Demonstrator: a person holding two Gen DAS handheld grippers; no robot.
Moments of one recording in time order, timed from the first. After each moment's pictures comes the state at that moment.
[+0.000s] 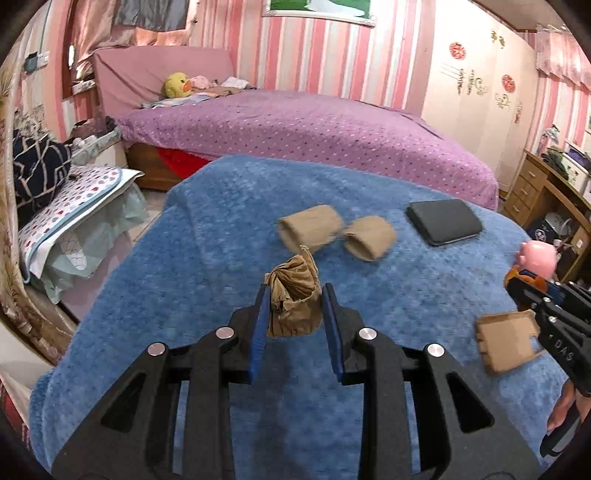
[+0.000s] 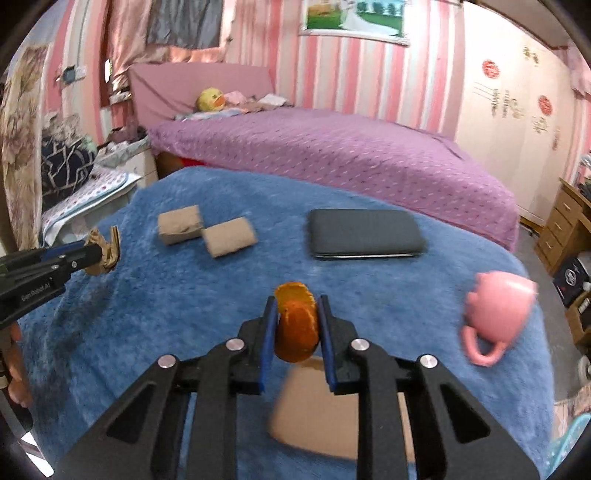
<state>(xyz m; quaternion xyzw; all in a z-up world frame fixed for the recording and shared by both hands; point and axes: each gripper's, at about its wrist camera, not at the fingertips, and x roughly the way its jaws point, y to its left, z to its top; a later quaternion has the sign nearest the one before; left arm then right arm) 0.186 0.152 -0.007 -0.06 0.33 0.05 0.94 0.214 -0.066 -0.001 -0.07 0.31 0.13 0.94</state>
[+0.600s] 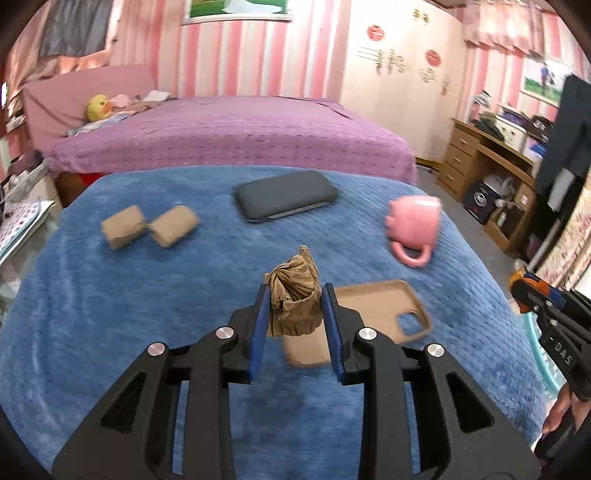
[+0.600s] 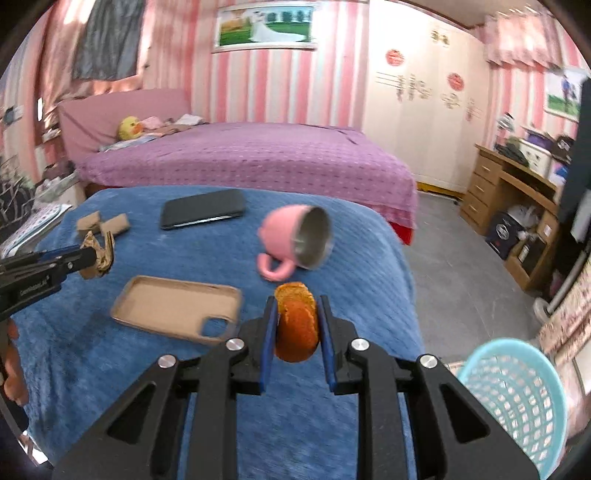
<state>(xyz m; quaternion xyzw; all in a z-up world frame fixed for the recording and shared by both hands) 0.162 -0.030 -0.002 -0.02 0.33 -0.08 0.94 0.126 -0.261 0.000 -0.01 0.29 -0.01 0.96</state>
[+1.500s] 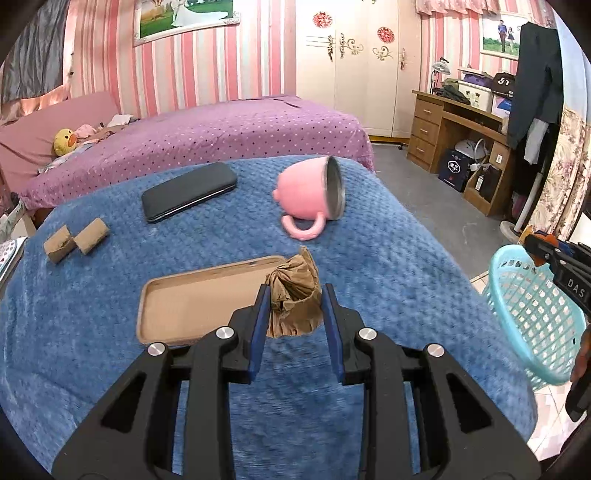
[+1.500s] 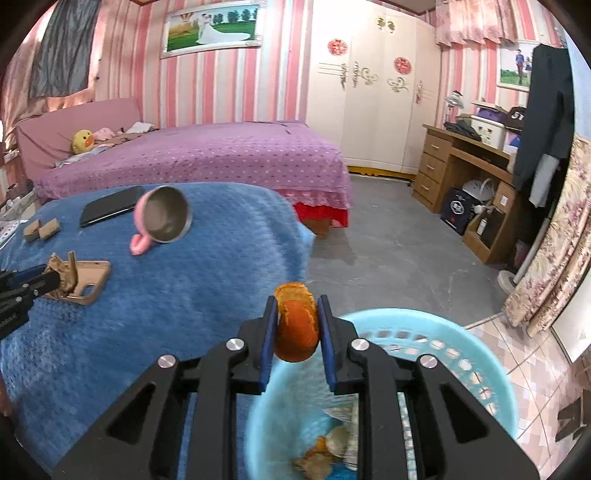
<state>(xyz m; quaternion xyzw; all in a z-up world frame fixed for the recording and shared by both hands) 0.132 -0.159 -0.019 0.05 0.33 -0.12 0.94 0.096 -0.403 -0.010 0.00 0.29 -0.09 0.95</state>
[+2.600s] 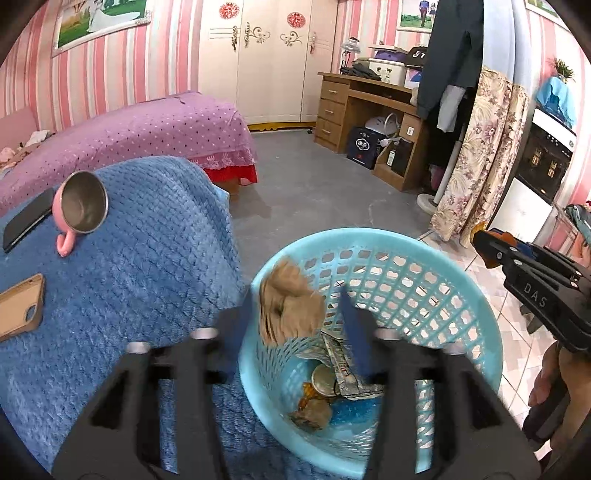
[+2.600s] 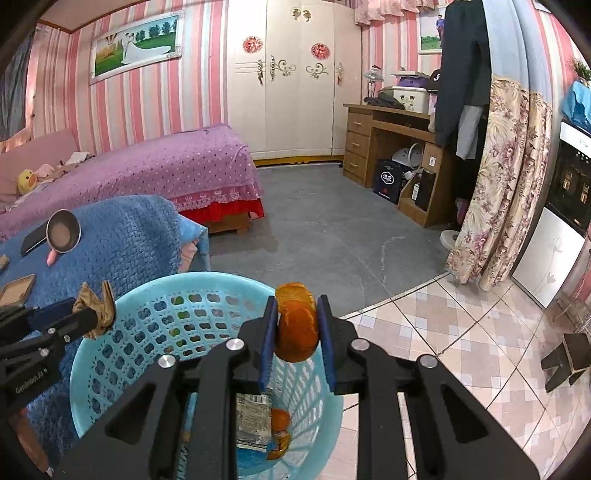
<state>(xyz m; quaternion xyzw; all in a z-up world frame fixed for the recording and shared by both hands) 0.079 -0.379 -0.035 0.06 0.34 -0.27 0.90 0.024 -0.549 -0.024 0.06 0.29 -0.20 0.93</state>
